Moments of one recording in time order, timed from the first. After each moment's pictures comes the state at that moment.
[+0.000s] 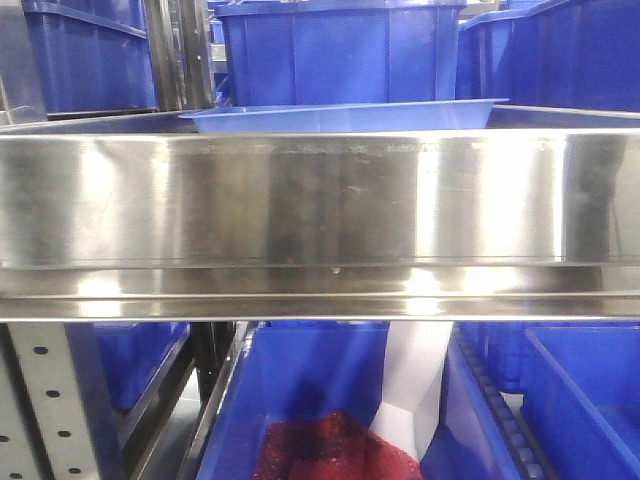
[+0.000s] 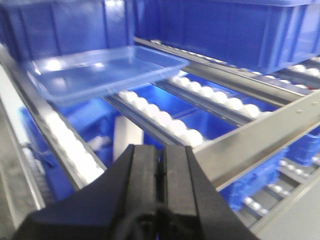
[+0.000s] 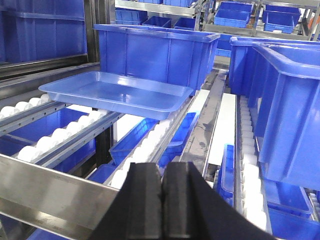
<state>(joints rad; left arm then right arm) -0.77 0.43 -0.53 0.08 0.34 -0.16 0.38 0.10 -0.54 -0.18 0.59 0.15</state>
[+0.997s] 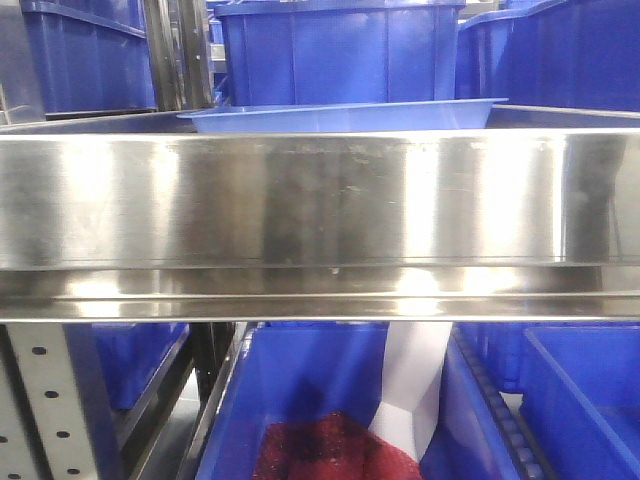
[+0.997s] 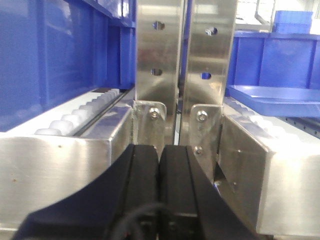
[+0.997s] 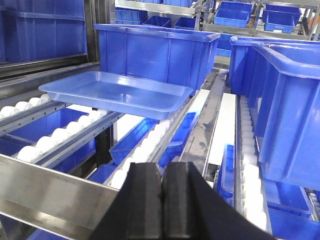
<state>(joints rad) -0.06 -0.01 0.03 -0.09 -0.01 0.06 0.38 0.10 -0.54 -0.18 0.59 0.15</state>
